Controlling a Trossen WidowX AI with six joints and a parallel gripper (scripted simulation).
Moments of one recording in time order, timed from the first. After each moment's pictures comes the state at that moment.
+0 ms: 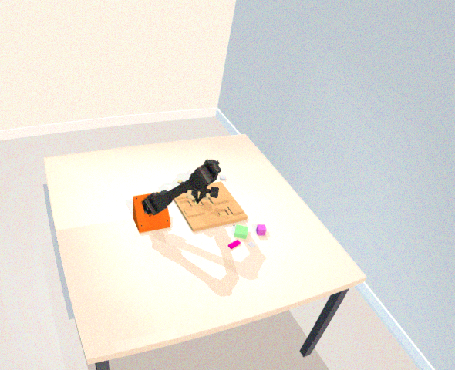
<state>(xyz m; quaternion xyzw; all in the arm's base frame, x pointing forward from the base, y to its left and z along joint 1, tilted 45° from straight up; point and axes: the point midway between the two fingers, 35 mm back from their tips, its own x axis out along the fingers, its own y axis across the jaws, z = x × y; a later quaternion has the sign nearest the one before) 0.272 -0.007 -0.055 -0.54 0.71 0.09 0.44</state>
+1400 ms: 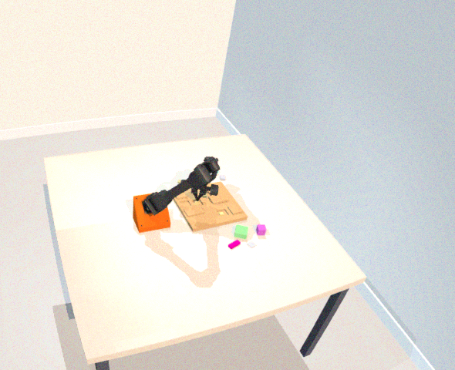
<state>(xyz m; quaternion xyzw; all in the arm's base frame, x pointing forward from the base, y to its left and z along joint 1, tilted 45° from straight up) 0.271 0.003 -0.047 -0.55 0.71 0.09 0.44</state>
